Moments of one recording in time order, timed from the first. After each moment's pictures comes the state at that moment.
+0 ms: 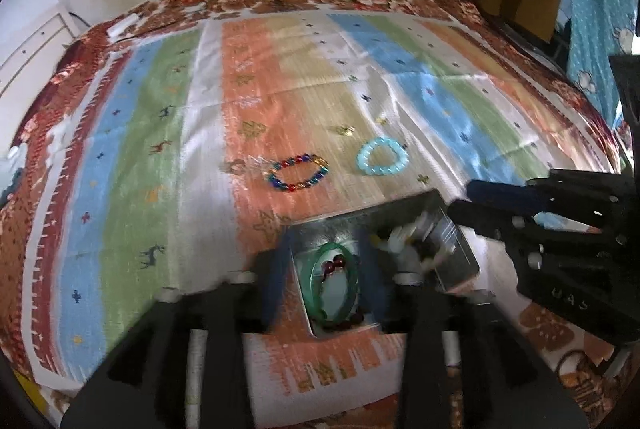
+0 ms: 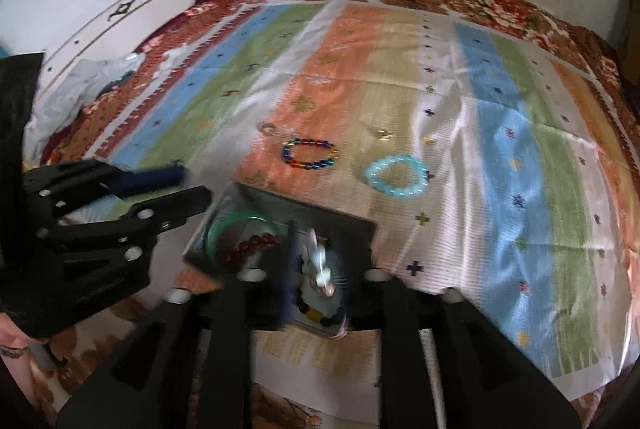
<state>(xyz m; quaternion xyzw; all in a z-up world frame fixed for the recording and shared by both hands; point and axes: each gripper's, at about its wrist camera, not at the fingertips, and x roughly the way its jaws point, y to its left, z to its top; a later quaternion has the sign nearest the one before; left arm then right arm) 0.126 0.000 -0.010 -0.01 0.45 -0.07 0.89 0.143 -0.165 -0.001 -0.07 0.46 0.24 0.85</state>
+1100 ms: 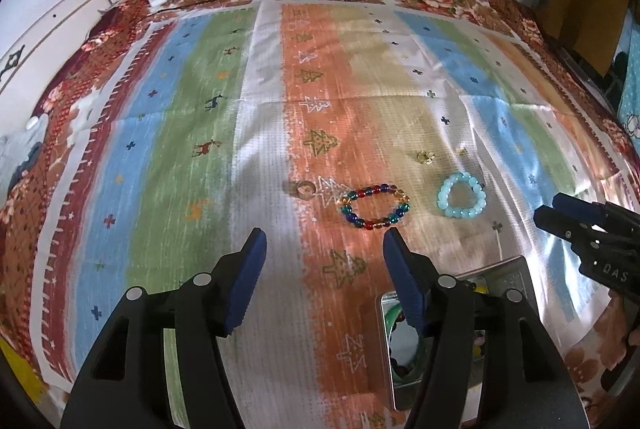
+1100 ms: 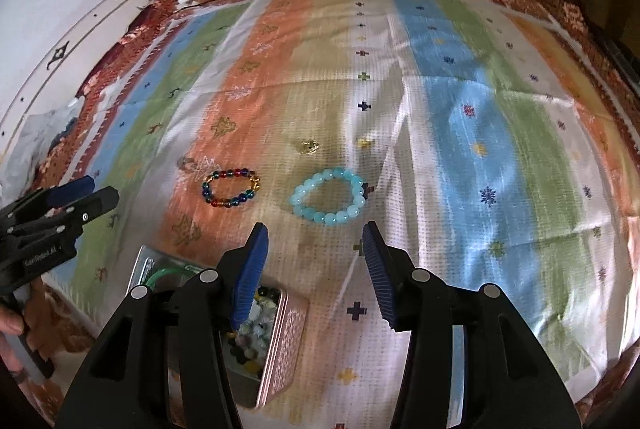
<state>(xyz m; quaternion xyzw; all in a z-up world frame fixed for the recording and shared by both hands) 0.191 0.050 -0.023 -0.03 0.48 0.00 0.88 0.220 -0.196 -0.025 -0.01 0.50 0.16 0.85</state>
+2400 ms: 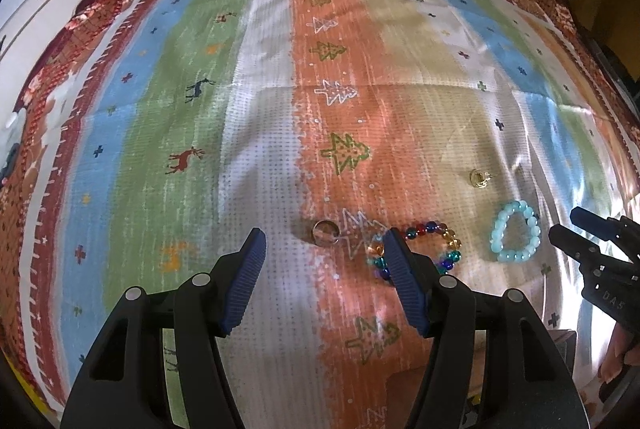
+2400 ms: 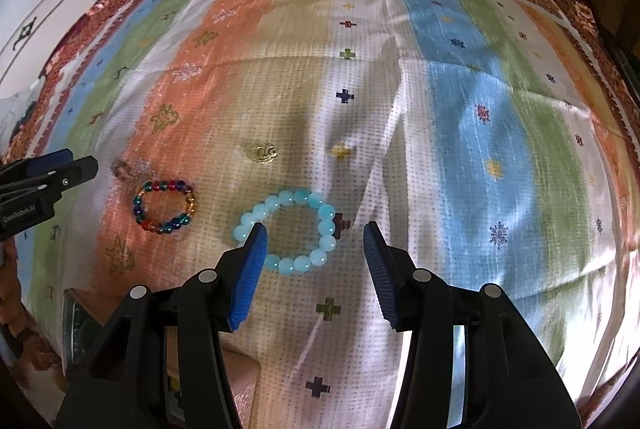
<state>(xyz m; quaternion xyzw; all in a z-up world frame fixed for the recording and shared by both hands) 0.276 0.066 -0.070 -0.04 0.54 0.02 0.84 0.288 -0.185 -0.073 -0.06 0.54 0.13 0.83</state>
